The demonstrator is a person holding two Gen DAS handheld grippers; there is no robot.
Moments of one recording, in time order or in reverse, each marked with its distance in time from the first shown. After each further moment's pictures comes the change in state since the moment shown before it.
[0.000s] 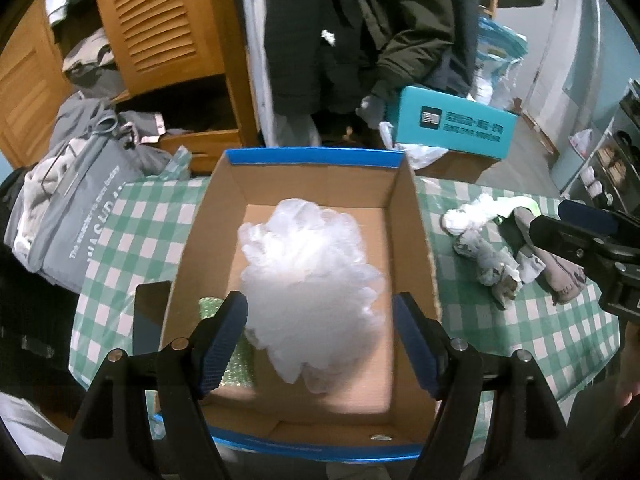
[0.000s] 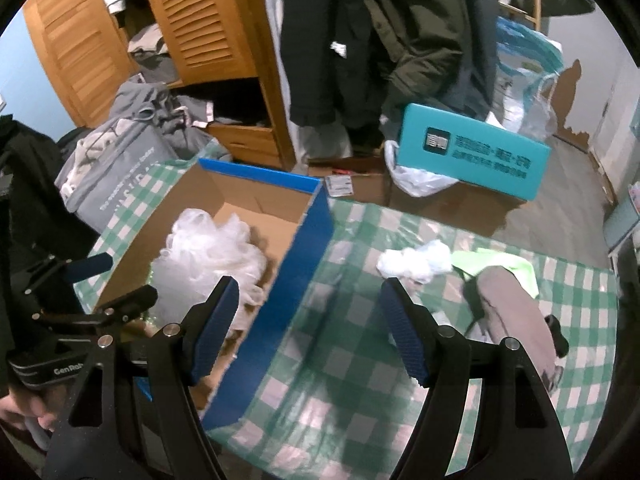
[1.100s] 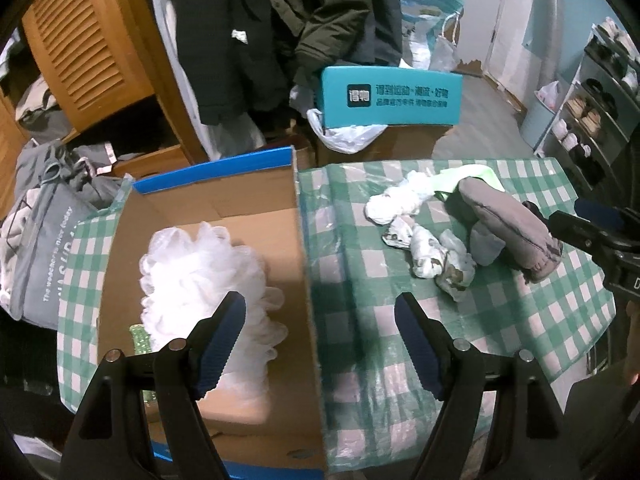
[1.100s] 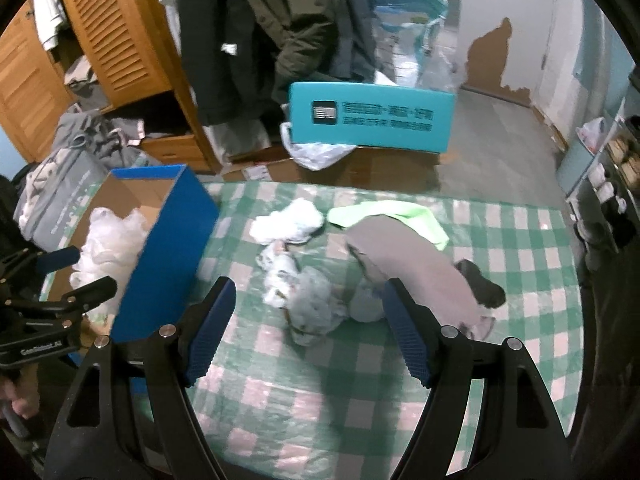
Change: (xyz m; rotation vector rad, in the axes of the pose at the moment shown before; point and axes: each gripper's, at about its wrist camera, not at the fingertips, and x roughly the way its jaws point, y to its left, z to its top) left arm 0.019 -0.098 0.012 0.152 0.049 -0.057; right arm -0.034 -0.116 -0.050 0.162 -0.001 -0.156
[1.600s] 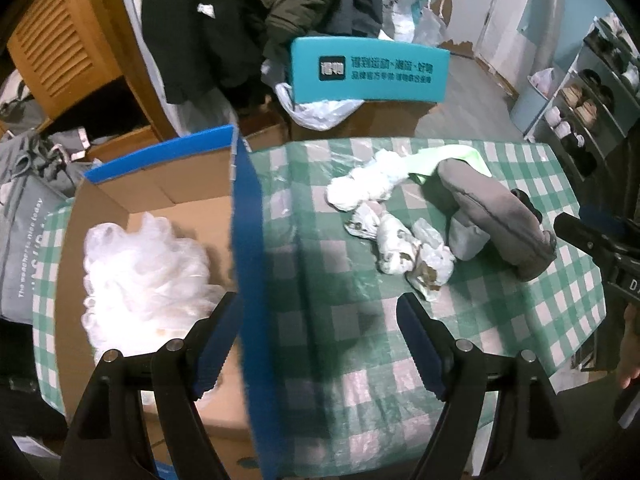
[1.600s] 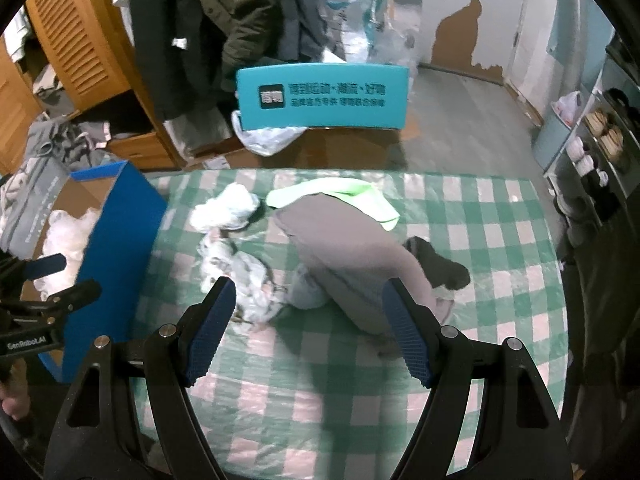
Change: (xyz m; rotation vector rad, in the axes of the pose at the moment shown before) left arm 0.034 -0.034 0.009 -0.004 0.094 -0.063; right arm 0.014 -0.052 -0.010 0.061 0.050 -0.061
